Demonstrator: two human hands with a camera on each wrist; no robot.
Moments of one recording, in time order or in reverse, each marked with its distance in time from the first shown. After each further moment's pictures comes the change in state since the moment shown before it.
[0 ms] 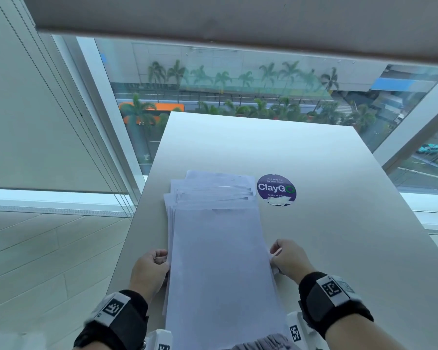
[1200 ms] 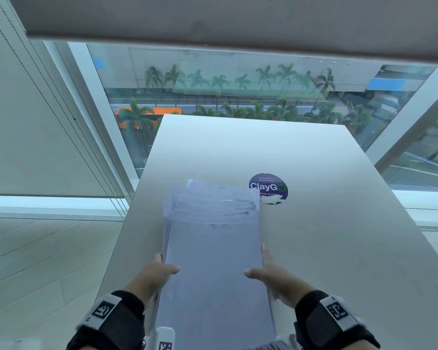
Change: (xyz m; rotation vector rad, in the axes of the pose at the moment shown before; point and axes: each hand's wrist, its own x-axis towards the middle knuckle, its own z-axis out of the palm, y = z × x) left_hand 0.003 -0.005 0.016 0.106 -0.273 -0.166; right_hand -0.029 0.016 0.017 0.273 -0.424 0.000
